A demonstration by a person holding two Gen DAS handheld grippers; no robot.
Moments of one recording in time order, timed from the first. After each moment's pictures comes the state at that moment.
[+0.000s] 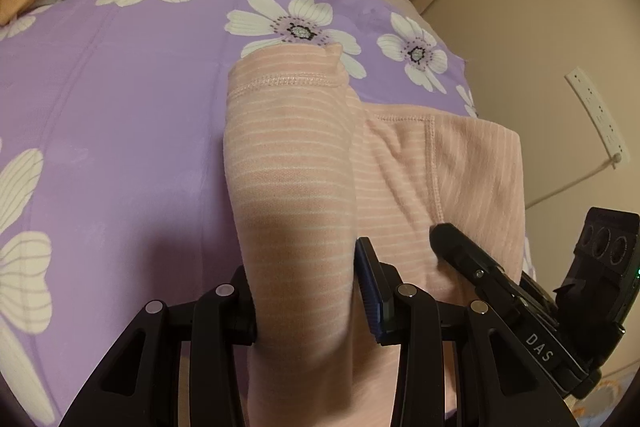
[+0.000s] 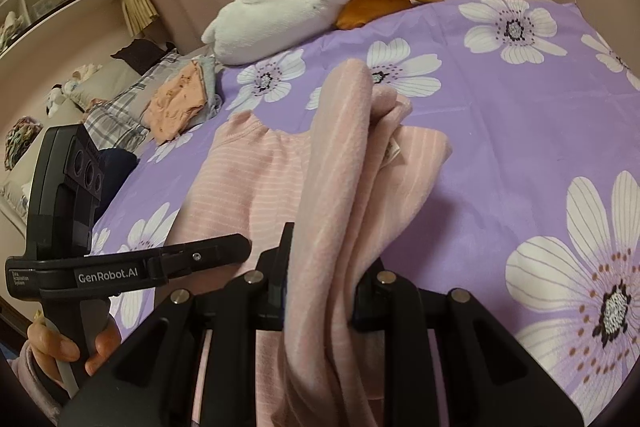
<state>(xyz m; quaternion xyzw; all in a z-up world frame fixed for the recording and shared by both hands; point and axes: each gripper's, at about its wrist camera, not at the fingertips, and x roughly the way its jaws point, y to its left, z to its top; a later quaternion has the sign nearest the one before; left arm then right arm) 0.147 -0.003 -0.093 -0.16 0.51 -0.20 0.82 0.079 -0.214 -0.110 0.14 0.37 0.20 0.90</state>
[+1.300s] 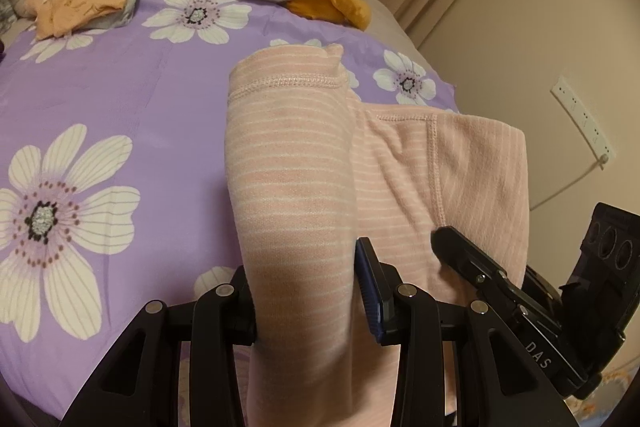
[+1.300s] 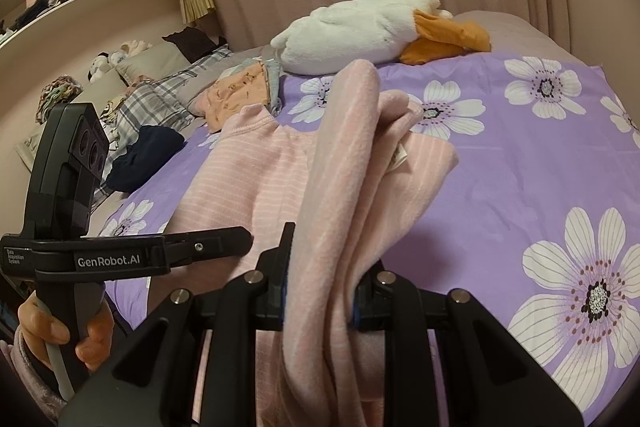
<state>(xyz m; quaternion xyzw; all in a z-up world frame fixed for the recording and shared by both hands) 0.065 0.043 -0.039 -0.16 0.45 -0.17 0.86 0.002 -0.172 -0.055 0.08 0.32 0.25 0.91</state>
